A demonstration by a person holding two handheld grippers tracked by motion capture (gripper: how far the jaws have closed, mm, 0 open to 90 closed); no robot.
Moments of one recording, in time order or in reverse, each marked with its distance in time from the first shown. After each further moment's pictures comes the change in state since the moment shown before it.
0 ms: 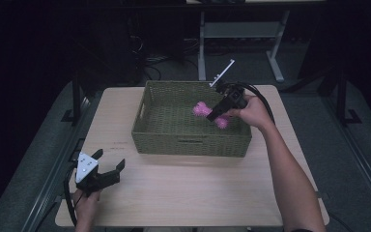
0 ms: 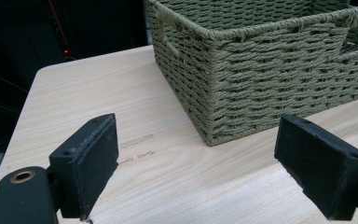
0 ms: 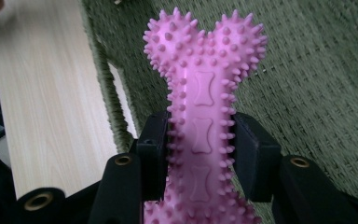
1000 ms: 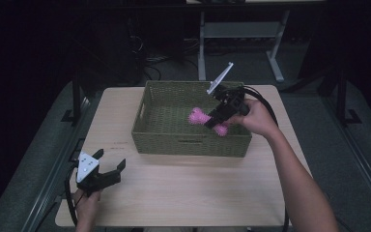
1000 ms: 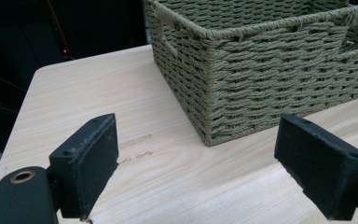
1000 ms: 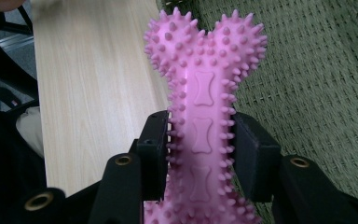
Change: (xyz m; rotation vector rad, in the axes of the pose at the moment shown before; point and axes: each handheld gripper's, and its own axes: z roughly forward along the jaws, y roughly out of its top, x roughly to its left) left arm -0.001 0.000 0.002 0.003 -0.003 0.001; right arm 0.053 -0.002 -0.020 -0.018 0.012 -0.151
